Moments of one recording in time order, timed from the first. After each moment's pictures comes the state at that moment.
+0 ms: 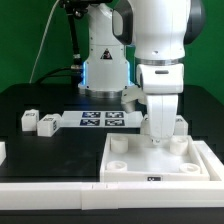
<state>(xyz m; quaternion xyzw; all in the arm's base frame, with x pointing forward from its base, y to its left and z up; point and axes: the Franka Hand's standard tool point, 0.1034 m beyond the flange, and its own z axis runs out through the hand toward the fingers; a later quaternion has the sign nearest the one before) 0.477 0.085 0.014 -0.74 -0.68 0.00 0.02</state>
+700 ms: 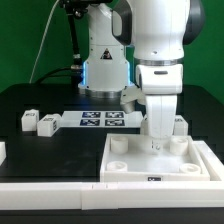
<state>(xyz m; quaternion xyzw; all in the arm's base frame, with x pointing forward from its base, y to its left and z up) 0.477 0.083 0.013 -0.74 -0.67 0.00 0.02</state>
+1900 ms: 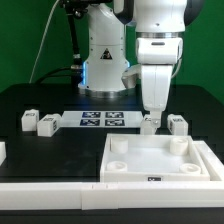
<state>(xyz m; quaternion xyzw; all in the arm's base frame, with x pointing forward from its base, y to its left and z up) 0.459 0.087 0.054 -0.82 -0.58 -0.01 0.01</state>
